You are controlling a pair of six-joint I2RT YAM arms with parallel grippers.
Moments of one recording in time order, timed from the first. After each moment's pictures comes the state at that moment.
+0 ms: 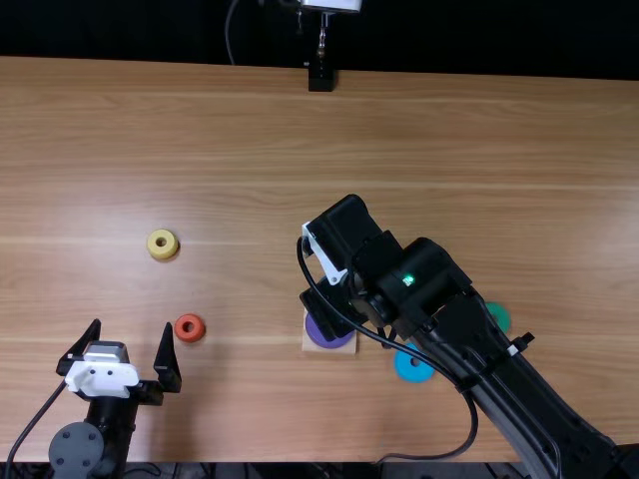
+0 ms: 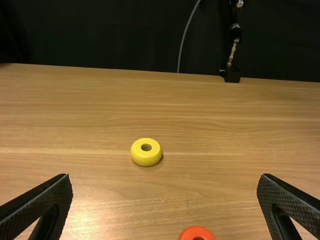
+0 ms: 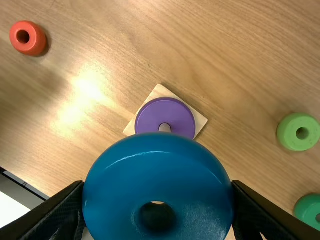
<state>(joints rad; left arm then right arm) -0.06 0.01 0.05 -0.15 0.01 -0.11 0.68 1.66 1.66 -1.23 -0.01 0.05</state>
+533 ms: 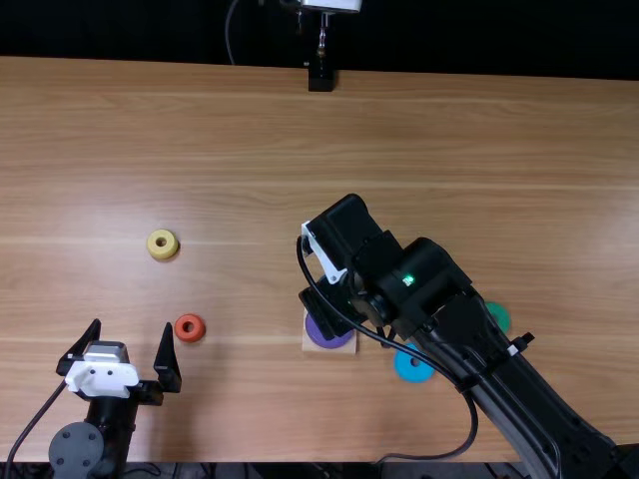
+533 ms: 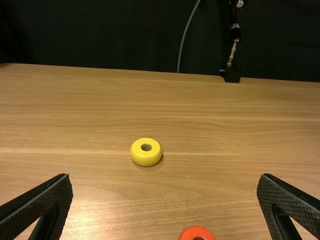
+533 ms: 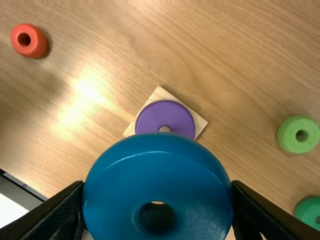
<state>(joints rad) -0.06 0.01 0.05 -0.15 0.01 -0.11 0.68 1.66 1.66 -1.22 -0.01 0.05</state>
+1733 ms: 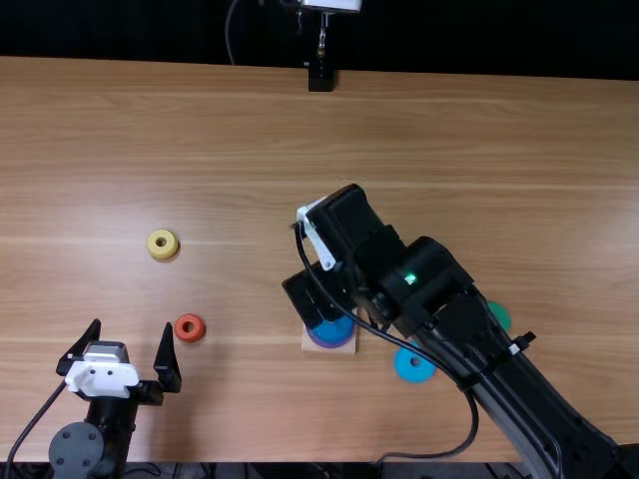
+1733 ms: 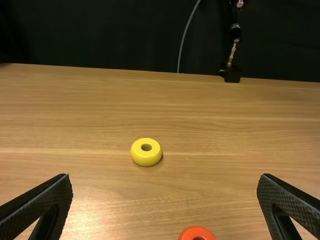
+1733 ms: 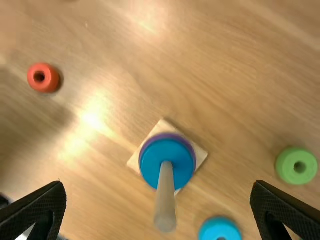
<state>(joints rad) -0.06 0.01 0.05 -0.15 0.01 -0.11 0.65 1.66 1.64 -1.07 -0.01 0.05</state>
